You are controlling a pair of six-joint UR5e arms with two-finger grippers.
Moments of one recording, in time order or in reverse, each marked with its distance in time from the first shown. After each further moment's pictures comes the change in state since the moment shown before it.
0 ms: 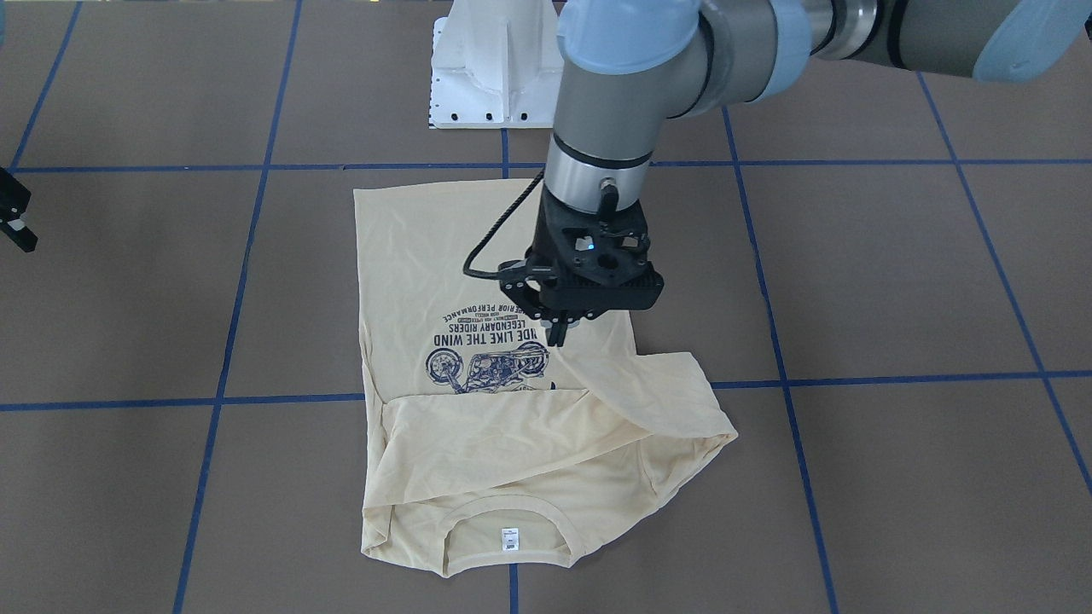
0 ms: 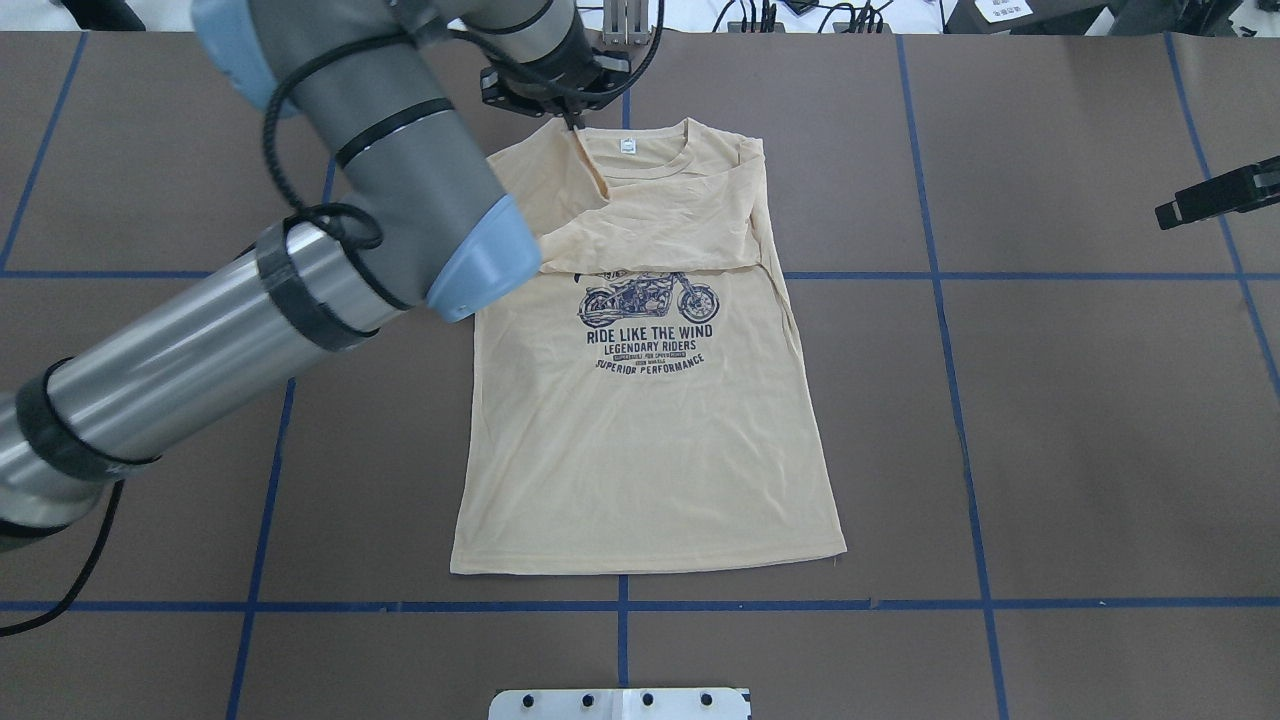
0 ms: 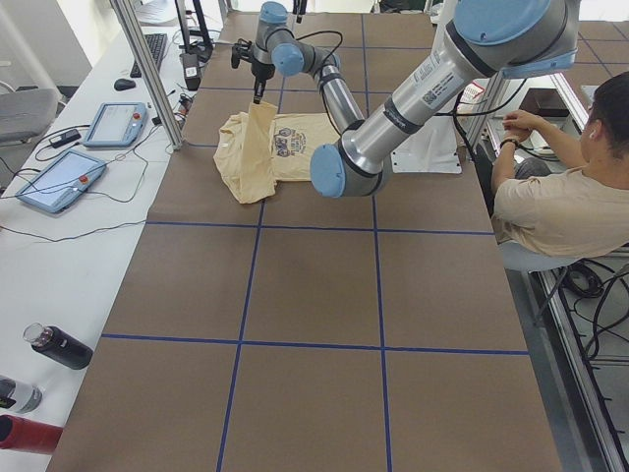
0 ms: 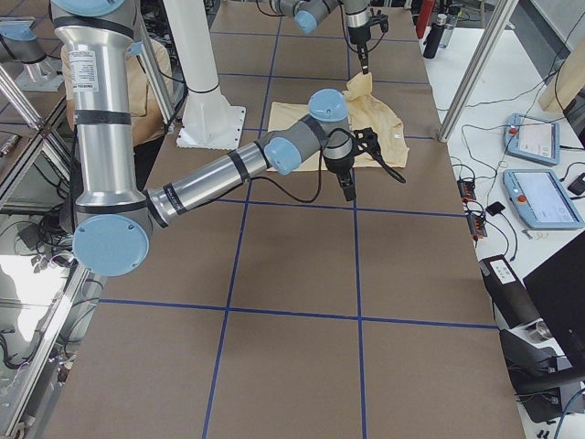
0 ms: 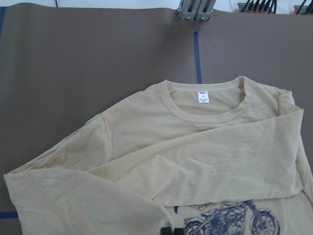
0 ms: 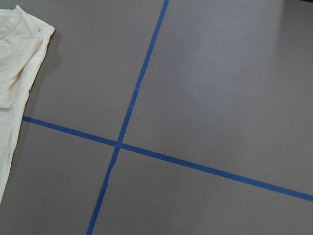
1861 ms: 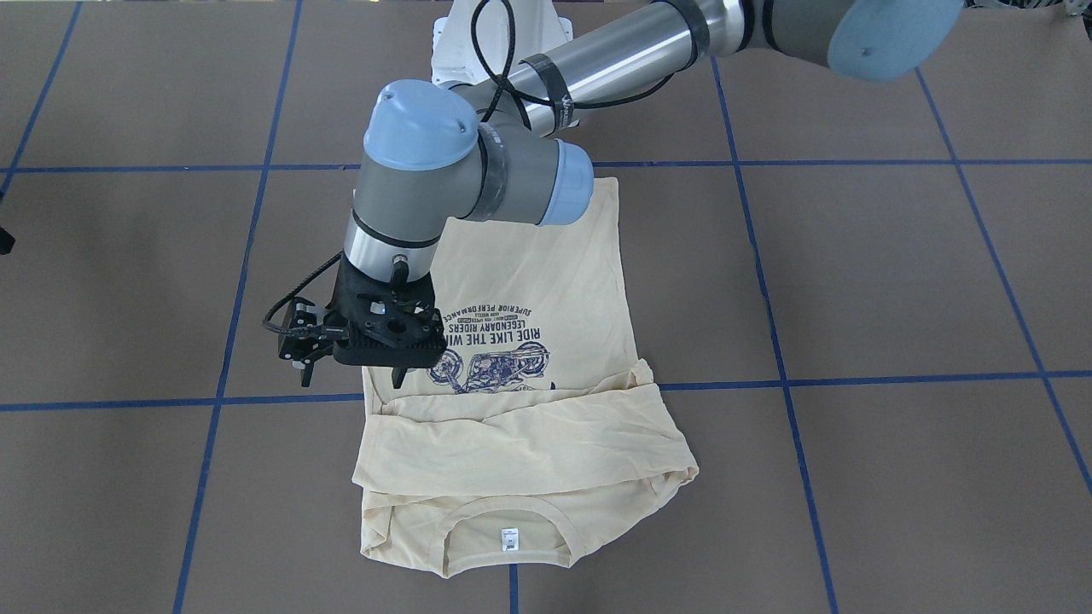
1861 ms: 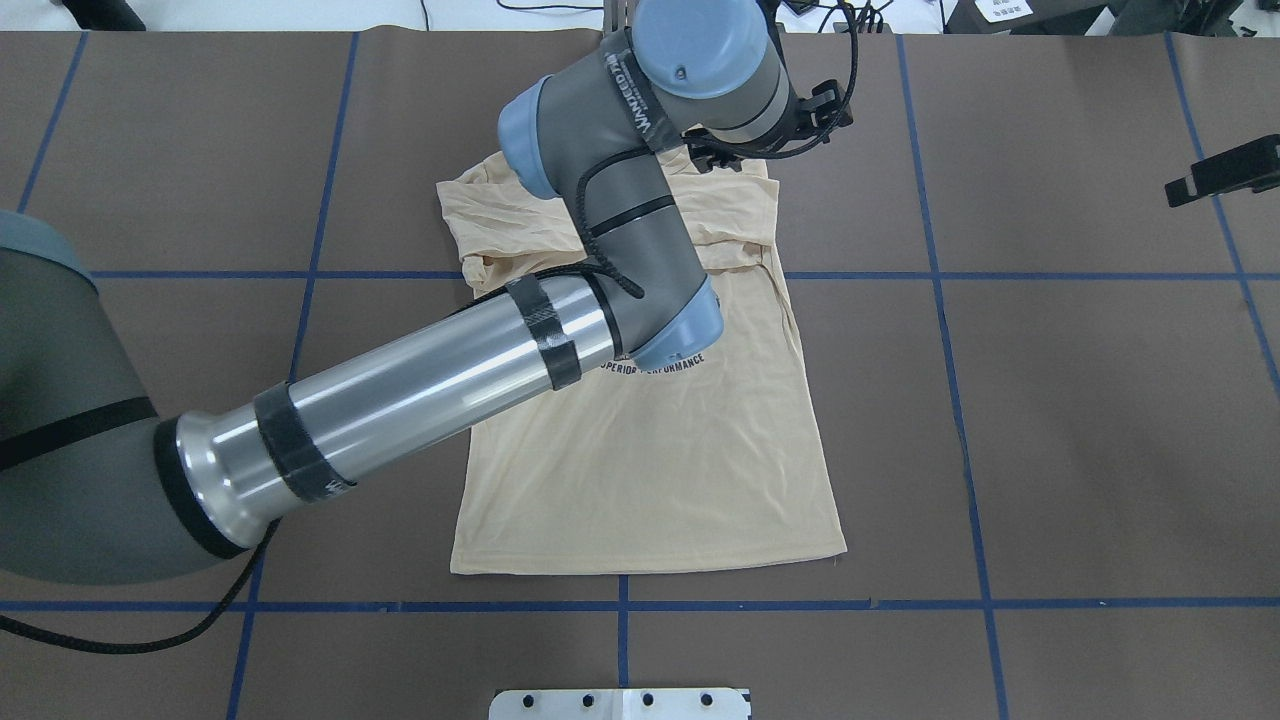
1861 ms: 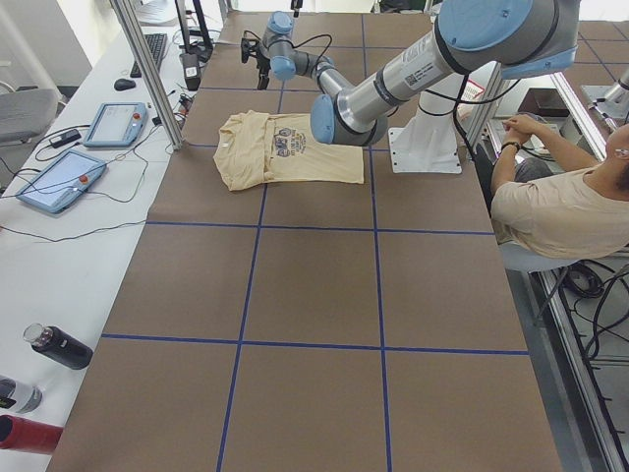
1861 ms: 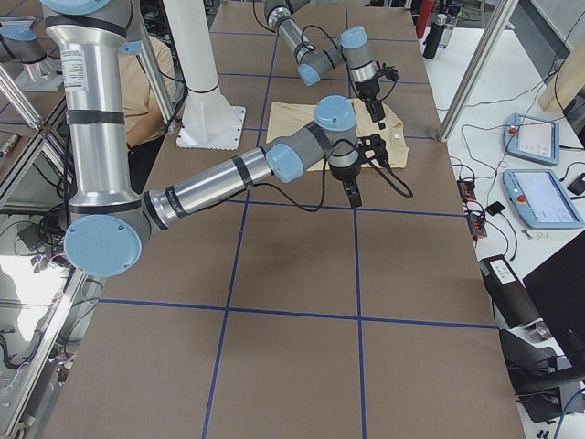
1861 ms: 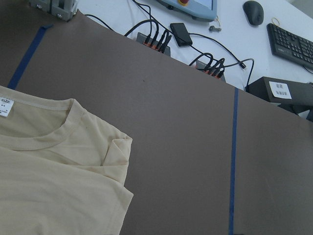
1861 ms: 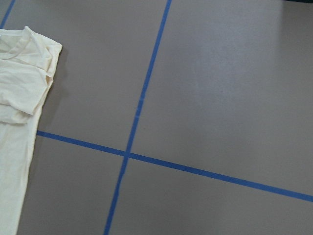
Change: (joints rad) left arm 0.151 -0.164 0.436 -0.582 0.096 -0.213; right arm 0.018 0.031 -0.019 0.046 0.069 0.098
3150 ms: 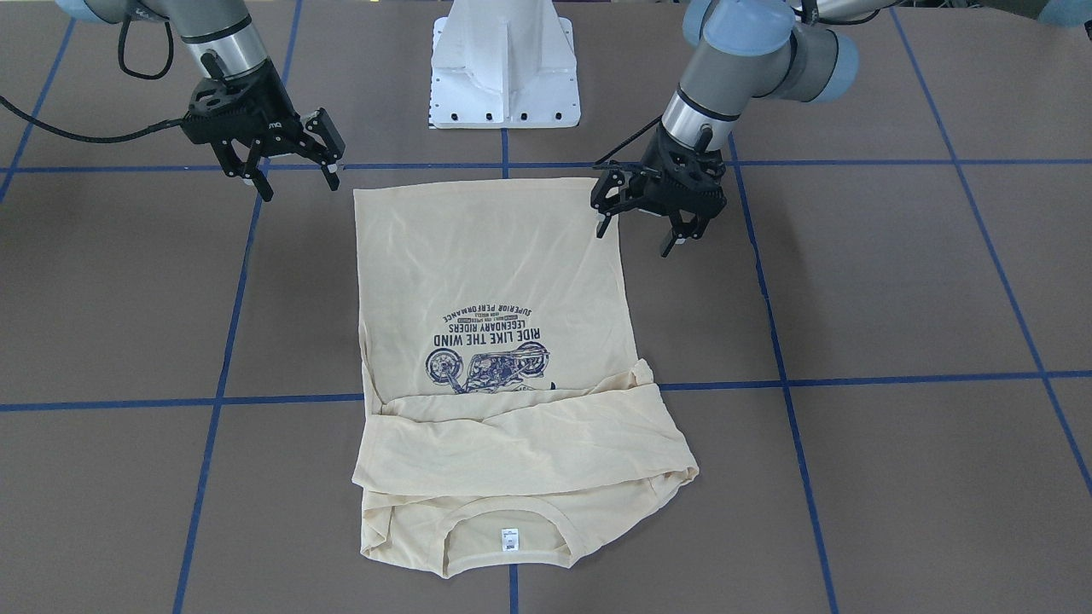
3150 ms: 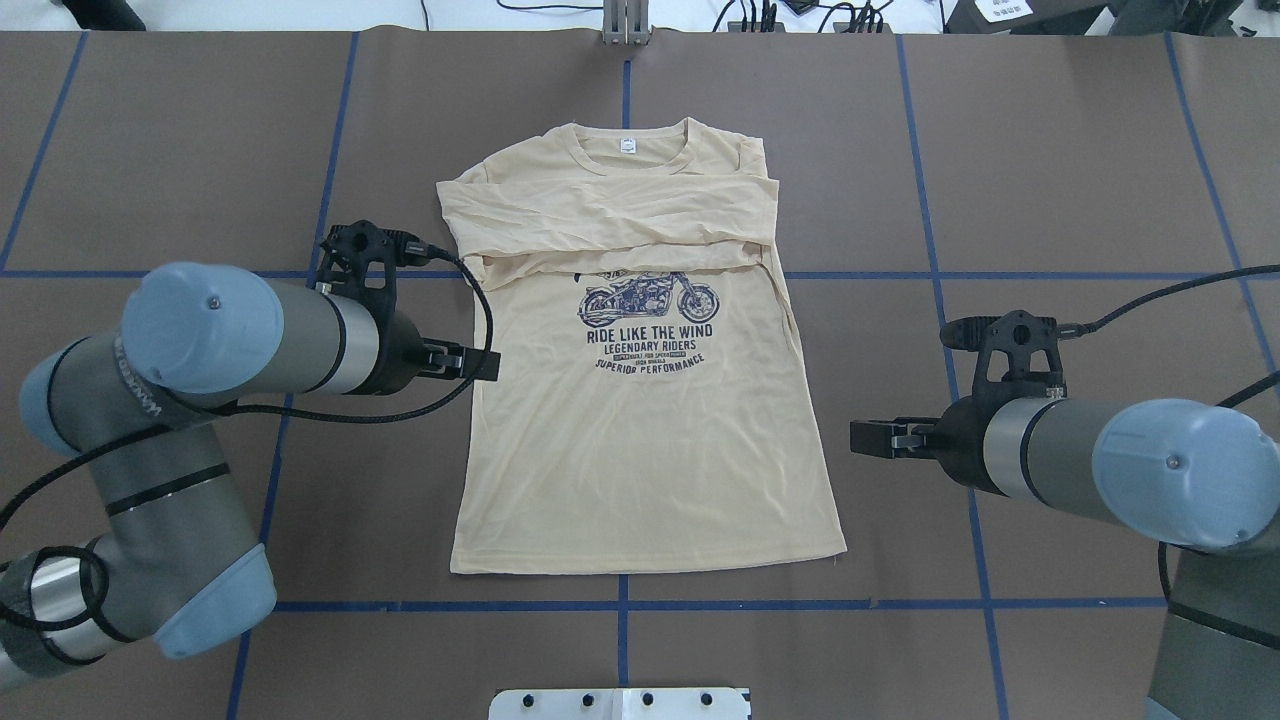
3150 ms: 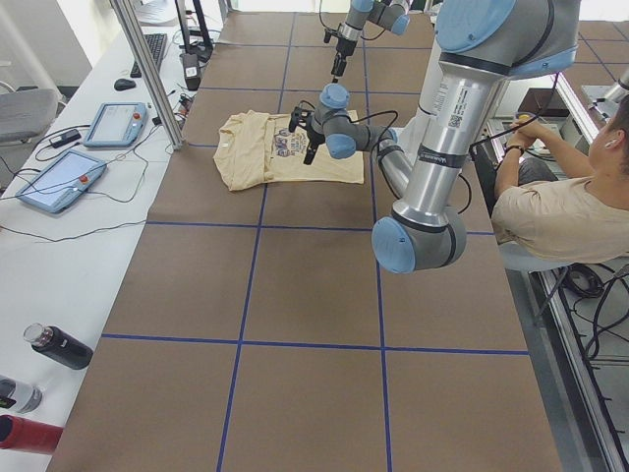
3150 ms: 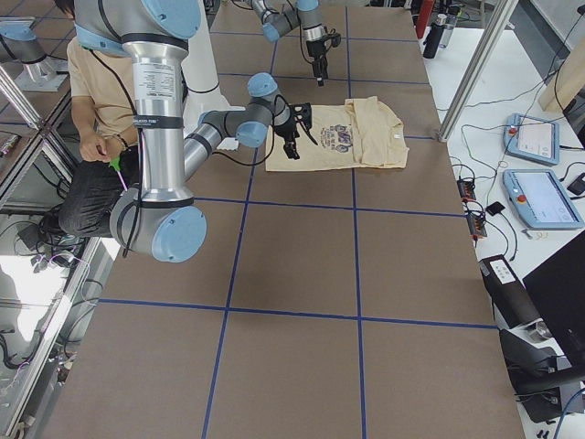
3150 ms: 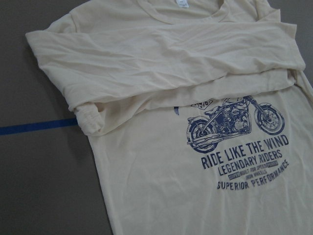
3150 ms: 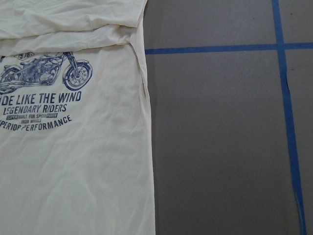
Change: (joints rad) left arm 0.119 0.895 -0.907 0.170 0.056 0.274; right arm -0.851 -0.069 0.199 0.120 -0.748 0.762
